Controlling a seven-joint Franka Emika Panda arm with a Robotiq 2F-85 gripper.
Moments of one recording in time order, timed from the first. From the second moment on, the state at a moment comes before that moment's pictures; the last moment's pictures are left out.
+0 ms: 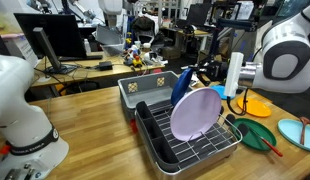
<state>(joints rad) 0.21 0.31 0.09 -2.28 2.61 2.24 -0.93</state>
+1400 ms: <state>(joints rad) 0.22 0.32 0.08 -2.26 2.61 2.23 -0.92</state>
